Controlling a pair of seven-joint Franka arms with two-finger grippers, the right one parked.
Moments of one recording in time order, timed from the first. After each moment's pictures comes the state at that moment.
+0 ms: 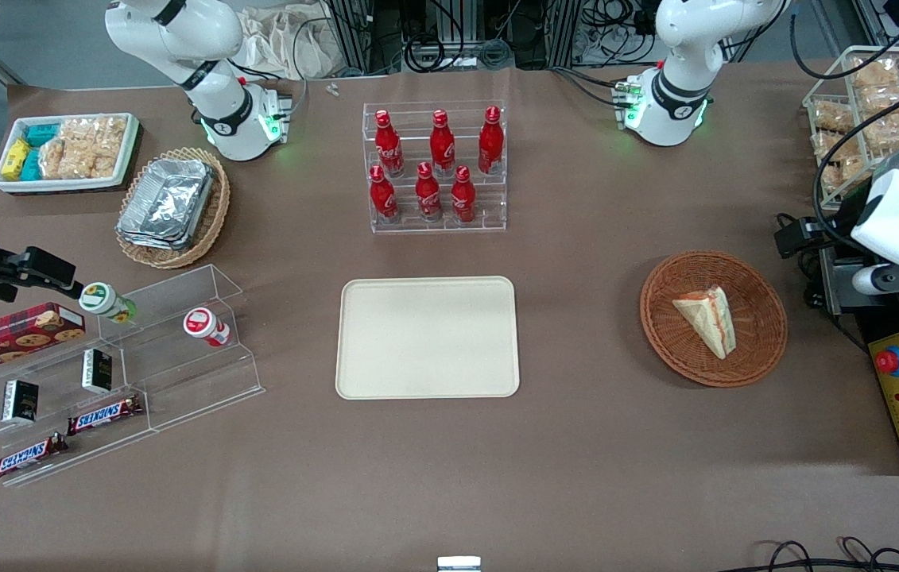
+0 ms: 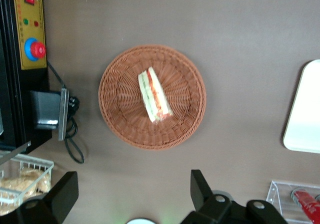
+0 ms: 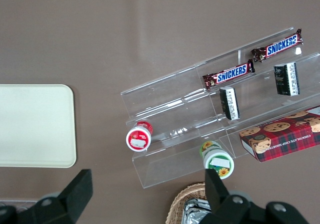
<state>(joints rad) 0.32 0.12 -0.46 -1.47 0.11 1.45 -0.24</state>
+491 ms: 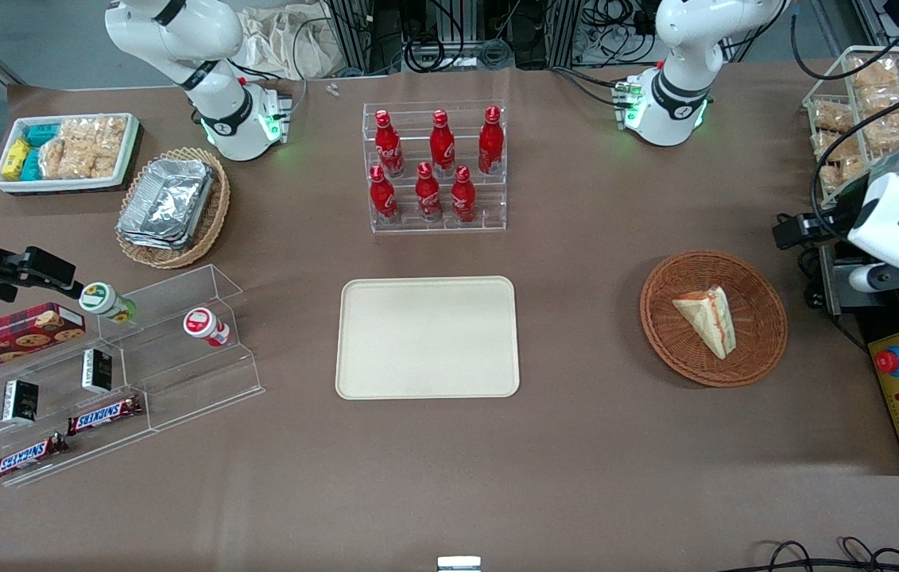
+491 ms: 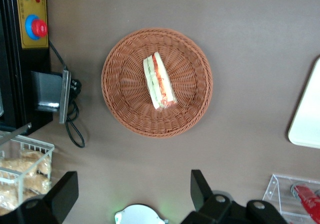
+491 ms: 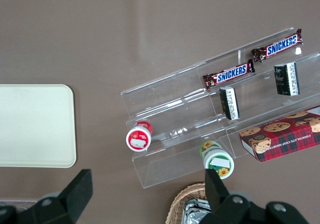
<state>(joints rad) 0.32 0.13 -0.45 -1.51 0.11 1.43 -0.31</state>
